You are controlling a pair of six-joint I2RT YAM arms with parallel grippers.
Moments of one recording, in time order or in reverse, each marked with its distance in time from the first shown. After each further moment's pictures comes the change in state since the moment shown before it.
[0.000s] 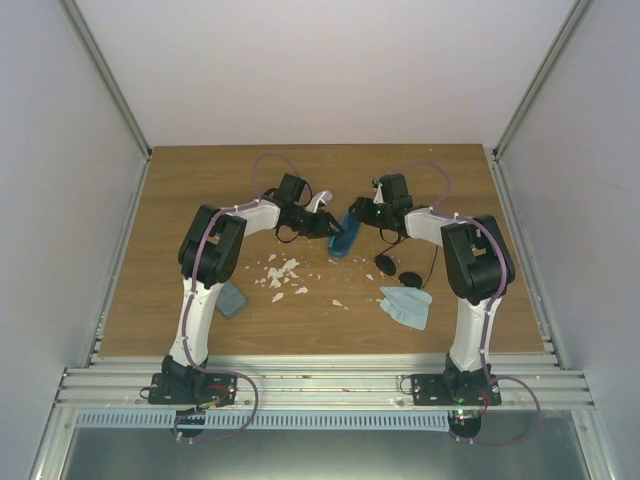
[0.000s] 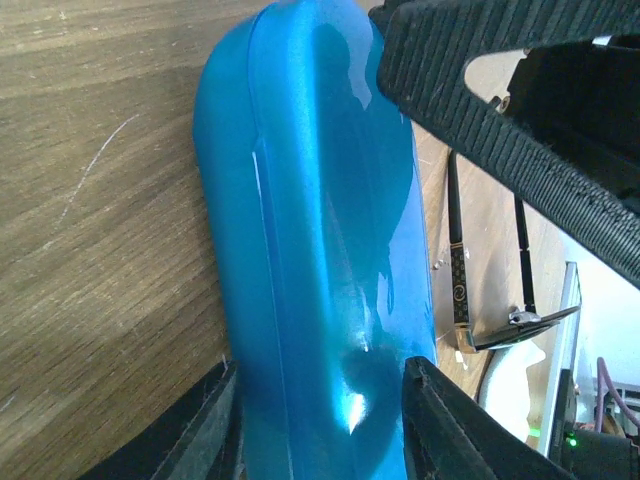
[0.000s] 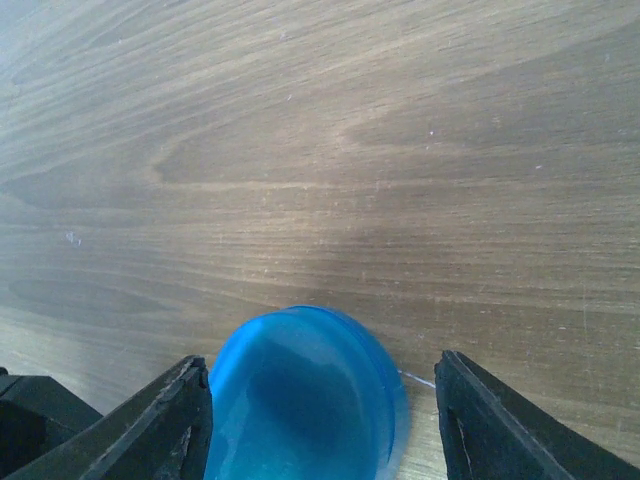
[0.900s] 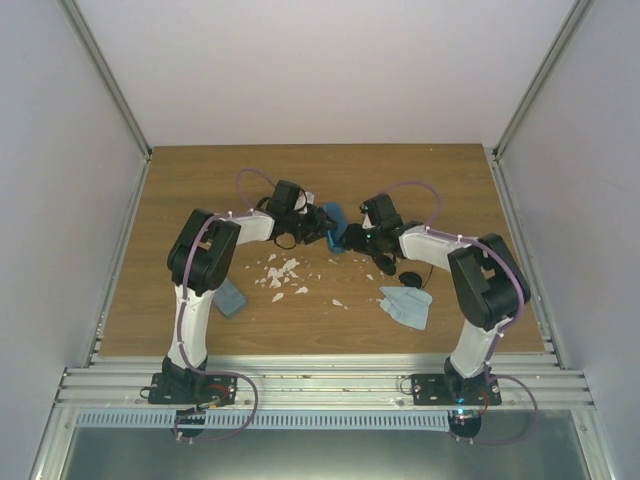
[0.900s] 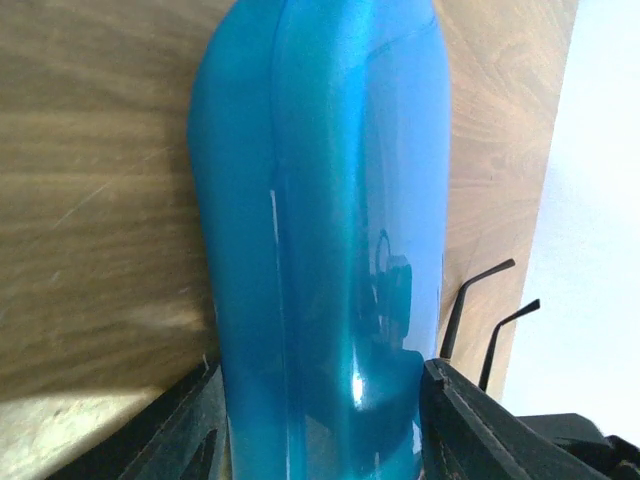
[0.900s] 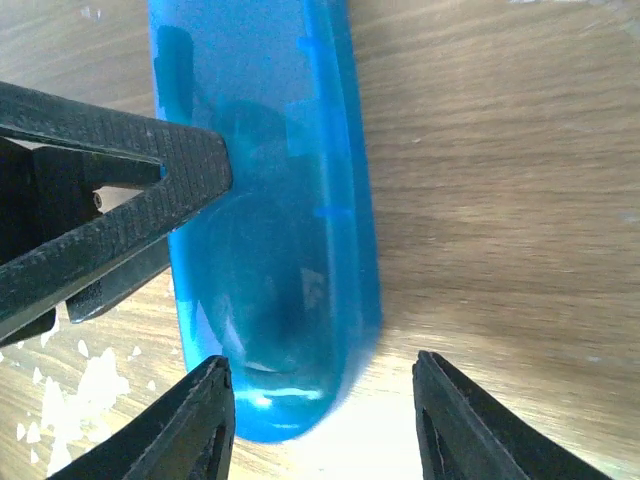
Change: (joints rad) left arm -0.007 -0.137 -0.246 0.285 -0.222 -0.602; right arm 0.161 -0.182 -0.174 -0.154 0.010 0.117
